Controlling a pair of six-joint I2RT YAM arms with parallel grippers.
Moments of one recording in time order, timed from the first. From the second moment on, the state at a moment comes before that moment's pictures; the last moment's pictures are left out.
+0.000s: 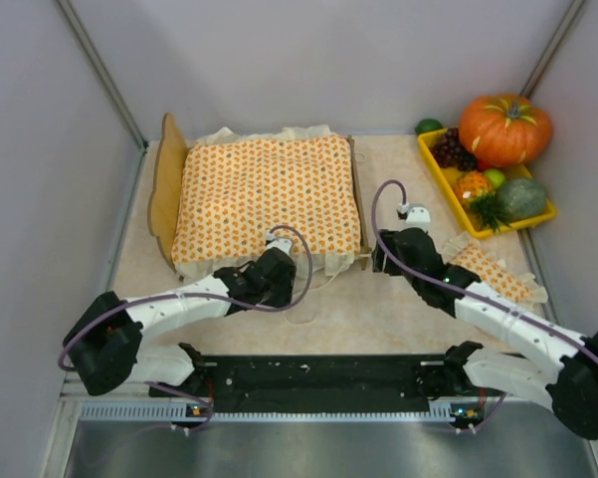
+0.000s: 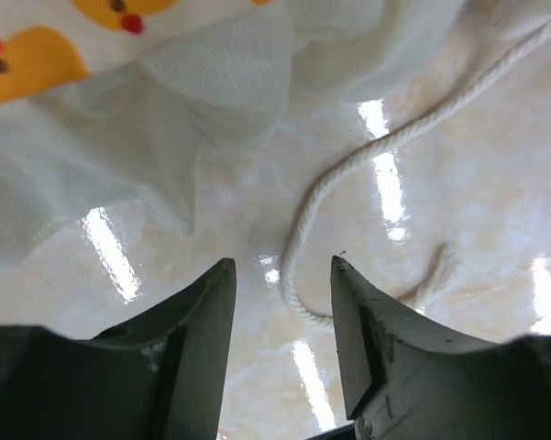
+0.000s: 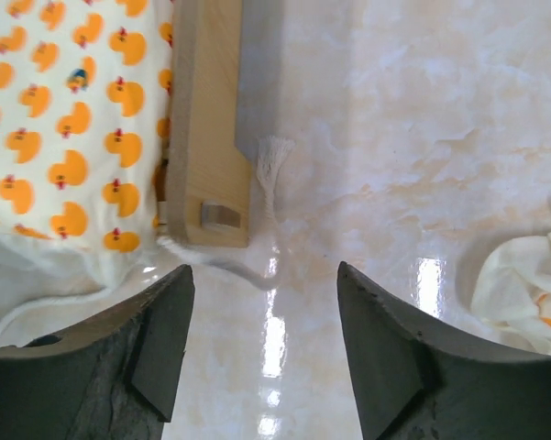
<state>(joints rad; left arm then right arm) -0.86 1.32 0.67 -0.35 -0.20 -0.57 0.66 1.06 0.61 -0.19 0.37 0.46</state>
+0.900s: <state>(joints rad) -0.85 0.74 0.88 -0.67 -0.51 -0.50 0.54 1.38 0.91 -0.27 0.25 0.44</state>
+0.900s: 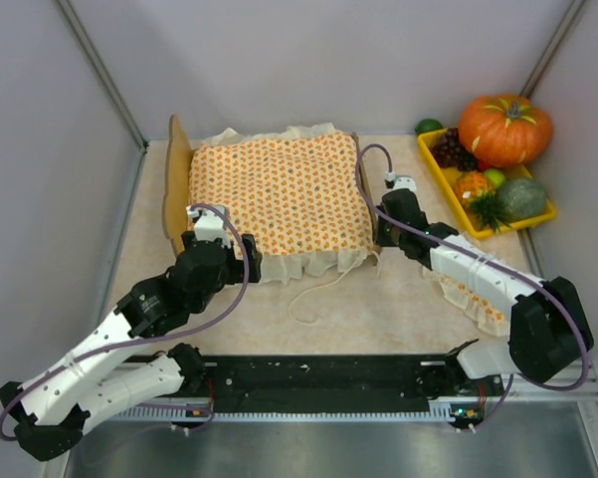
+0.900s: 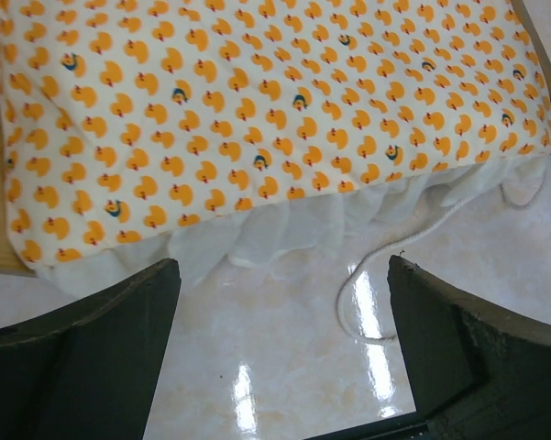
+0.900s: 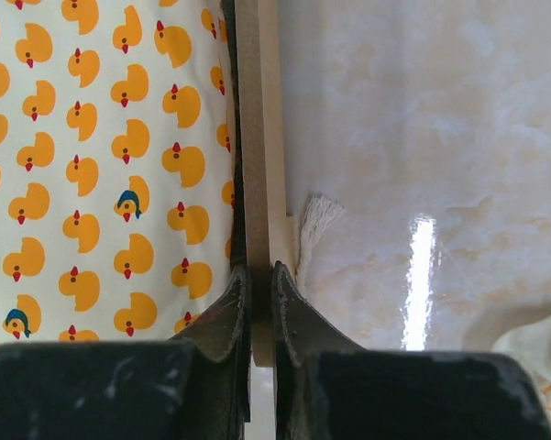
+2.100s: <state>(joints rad) -0.53 0.73 1.06 -0.86 -0.43 -0.42 1.10 1.51 1.14 -0.19 0.32 0.66</state>
